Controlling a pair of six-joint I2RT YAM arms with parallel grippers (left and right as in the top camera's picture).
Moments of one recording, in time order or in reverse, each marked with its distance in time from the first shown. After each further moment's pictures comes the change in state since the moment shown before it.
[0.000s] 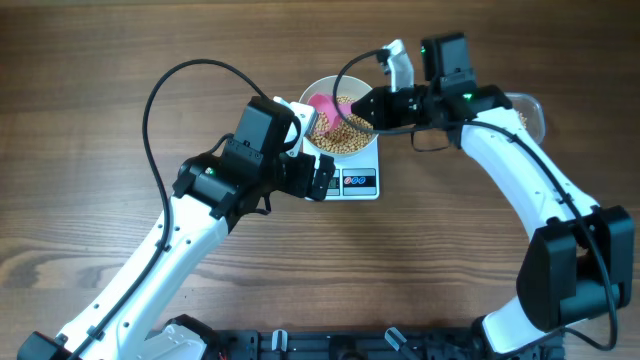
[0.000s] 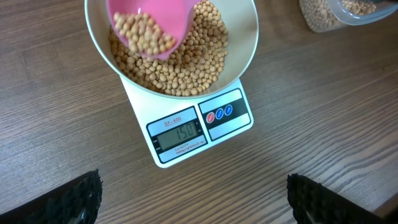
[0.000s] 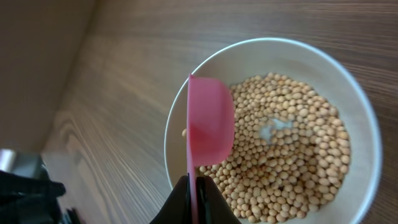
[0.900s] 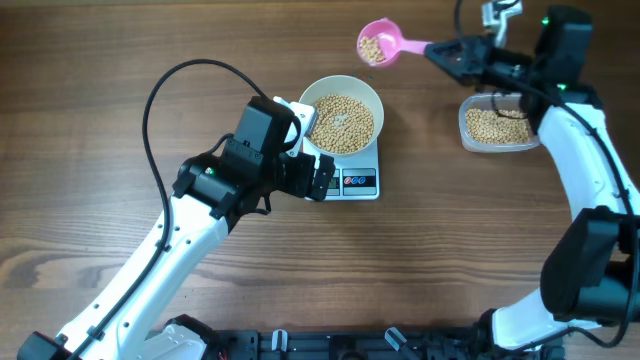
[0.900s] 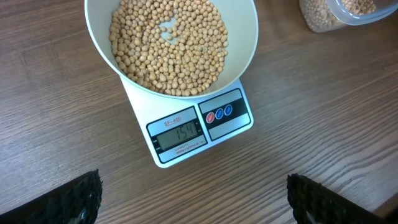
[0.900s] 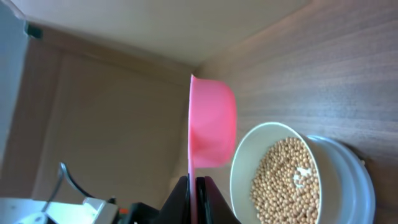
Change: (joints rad) left arm 0.000 0.000 0.000 0.000 0.000 0.000; right arm -0.379 0.000 -0.001 0.356 -0.480 0.481
